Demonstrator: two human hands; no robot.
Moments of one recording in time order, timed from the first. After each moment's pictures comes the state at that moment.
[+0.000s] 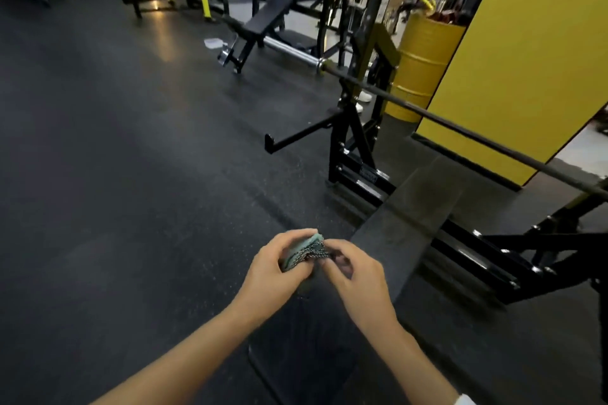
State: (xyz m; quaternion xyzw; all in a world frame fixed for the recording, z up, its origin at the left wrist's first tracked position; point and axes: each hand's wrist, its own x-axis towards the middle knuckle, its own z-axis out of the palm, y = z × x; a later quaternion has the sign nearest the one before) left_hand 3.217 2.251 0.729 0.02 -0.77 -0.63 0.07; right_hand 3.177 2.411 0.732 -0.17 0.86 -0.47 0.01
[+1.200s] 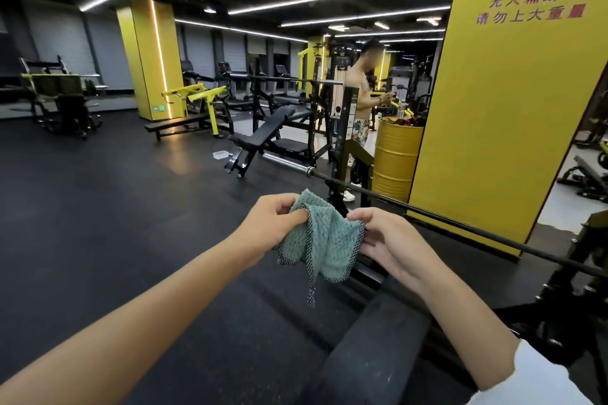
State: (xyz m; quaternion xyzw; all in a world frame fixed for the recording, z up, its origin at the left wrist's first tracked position) left_hand 3.230 2.253 0.999 -0.04 -0.77 -0.63 0.09; right_hand 3.196 2.452 0.992 -0.14 0.63 -0.76 0.12
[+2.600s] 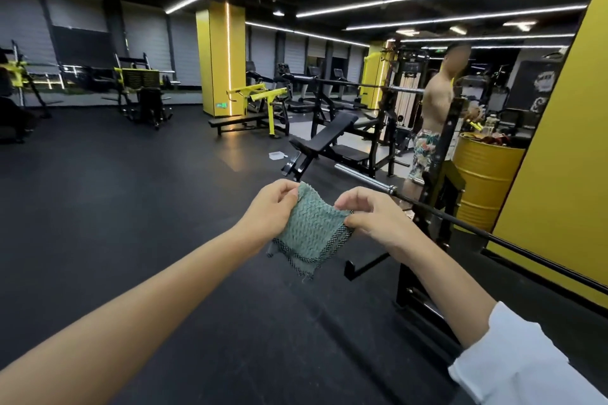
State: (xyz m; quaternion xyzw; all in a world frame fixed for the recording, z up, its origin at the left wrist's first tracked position) left_hand 3.138 1.970 0.985 0.07 -0.80 -0.56 0.23; right_hand 3.062 2.155 0.994 -0.32 0.78 -0.53 0.08
